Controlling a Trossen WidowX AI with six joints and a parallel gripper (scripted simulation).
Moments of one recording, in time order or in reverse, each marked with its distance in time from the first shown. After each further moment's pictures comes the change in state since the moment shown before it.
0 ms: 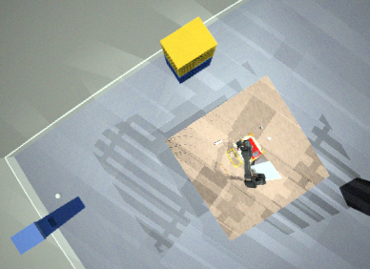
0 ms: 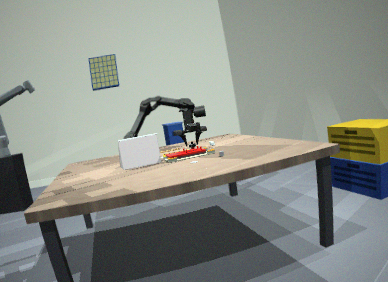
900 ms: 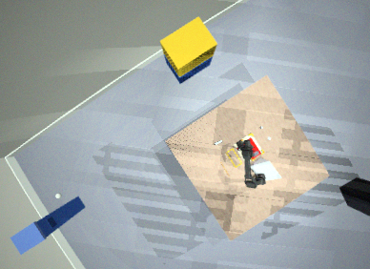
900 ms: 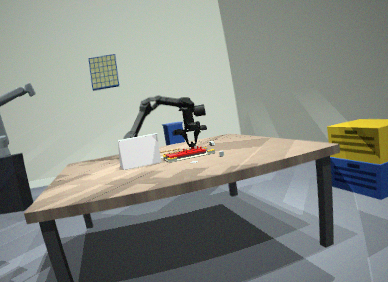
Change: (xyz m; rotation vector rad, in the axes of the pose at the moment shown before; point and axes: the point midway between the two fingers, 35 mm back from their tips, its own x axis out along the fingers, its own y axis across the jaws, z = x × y) arm -0.005 0.000 0.001 0.006 0.002 0.004
